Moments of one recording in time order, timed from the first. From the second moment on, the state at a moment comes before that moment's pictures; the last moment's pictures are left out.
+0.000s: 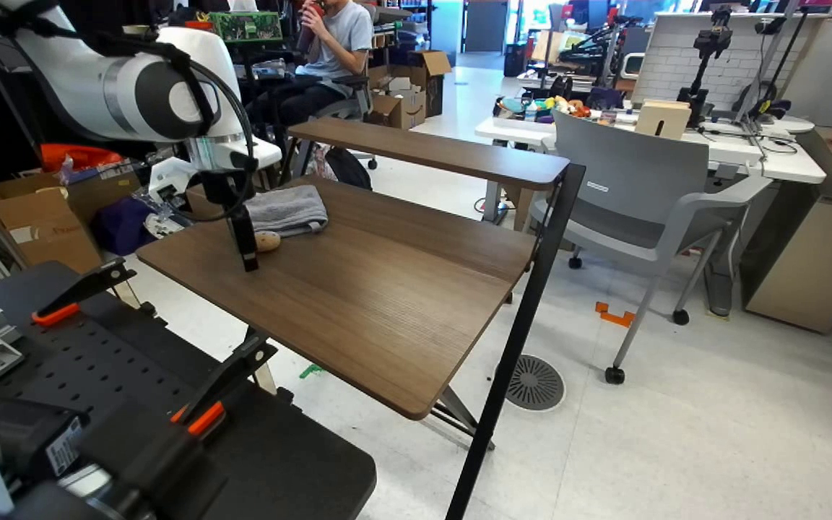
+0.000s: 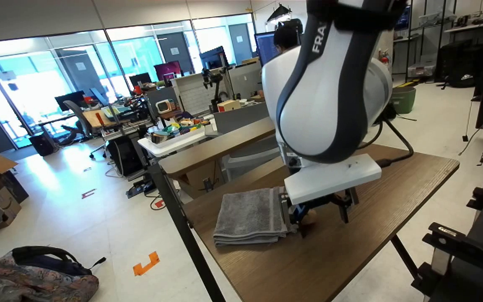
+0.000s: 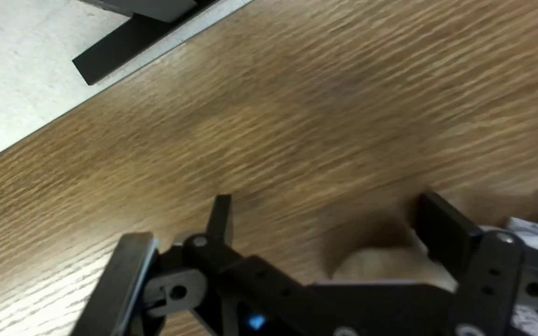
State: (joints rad) arm 0.40 0.80 -0.10 -1.99 0.06 2.70 0.75
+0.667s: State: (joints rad) arm 0.41 0.83 -0.11 -1.95 0.06 2.71 0.79
